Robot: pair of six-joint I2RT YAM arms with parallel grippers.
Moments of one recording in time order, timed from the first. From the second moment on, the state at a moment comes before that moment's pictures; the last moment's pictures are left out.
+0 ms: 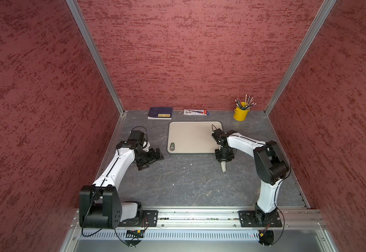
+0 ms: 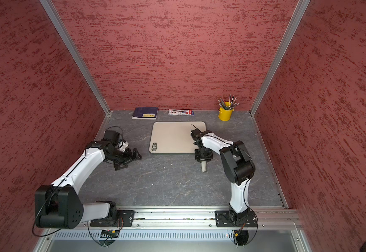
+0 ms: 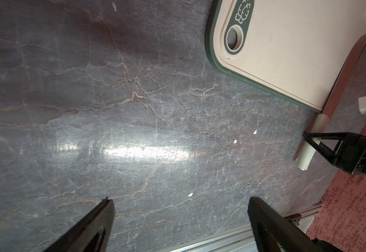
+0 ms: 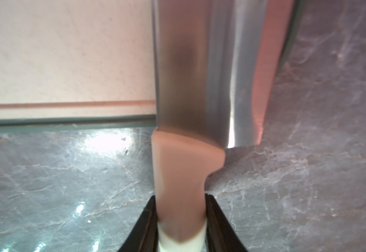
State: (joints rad) left arm -0.03 1.31 0.95 -0.97 0.38 -0.40; right arm 0.44 1.93 1.32 -0.97 0.05 0.46
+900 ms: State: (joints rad) left arm -0.03 1.32 0.95 -0.98 0.38 -0.40; right arm 0.44 1.95 1.34 -0.97 0.03 0.46
